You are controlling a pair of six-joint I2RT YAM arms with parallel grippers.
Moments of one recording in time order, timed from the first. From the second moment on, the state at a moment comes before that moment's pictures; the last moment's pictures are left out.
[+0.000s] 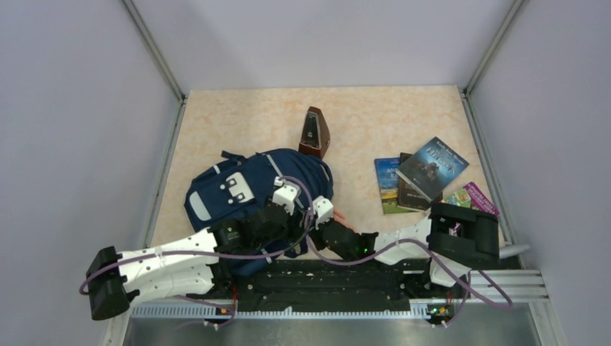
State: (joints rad) left arm -1.10 0.87 0.54 -0.33 -0.40 -0.45; right arm 1.33 1.60 0.50 0.66 0.50 0.36
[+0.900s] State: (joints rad) left arm -1.10 1.21 0.58 -0.14 -0.36 -0.39; right arm 1.19 1.41 0.49 0.39 0.35 0.40
